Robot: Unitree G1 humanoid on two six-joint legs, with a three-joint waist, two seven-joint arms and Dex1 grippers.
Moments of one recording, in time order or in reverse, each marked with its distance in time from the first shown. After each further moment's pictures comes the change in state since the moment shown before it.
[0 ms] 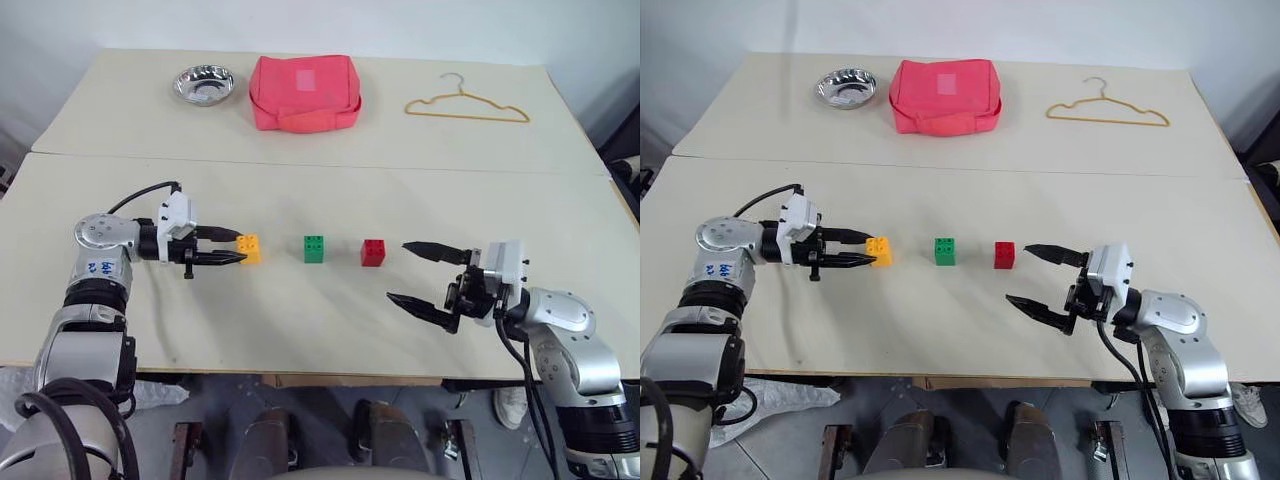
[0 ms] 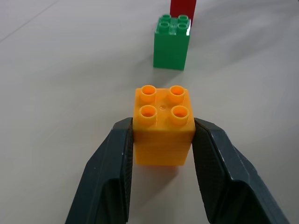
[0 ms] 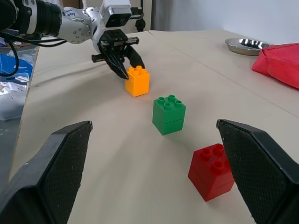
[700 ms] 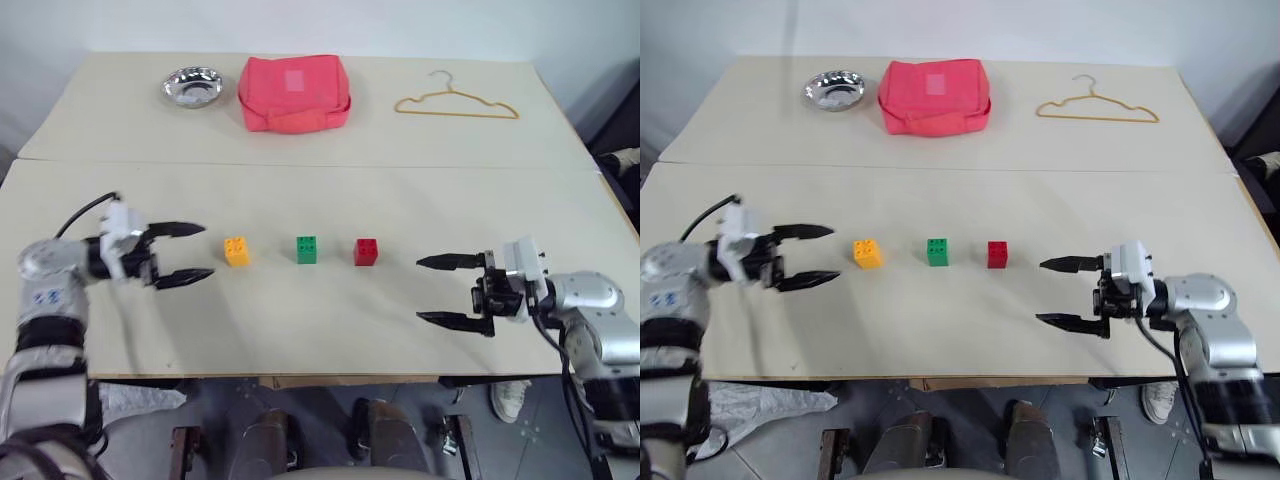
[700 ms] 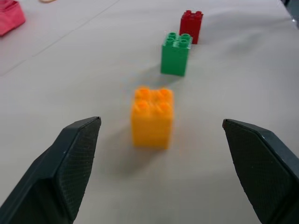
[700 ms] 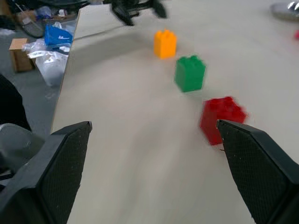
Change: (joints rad) left arm 0.411 0.144 0.227 -0.439 -0.226 0.187 0.002; right arm -0.245 -0.142 0.005 0.410 0.008 -0.091 0.403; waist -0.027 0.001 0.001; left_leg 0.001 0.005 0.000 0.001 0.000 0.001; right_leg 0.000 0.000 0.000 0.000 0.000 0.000
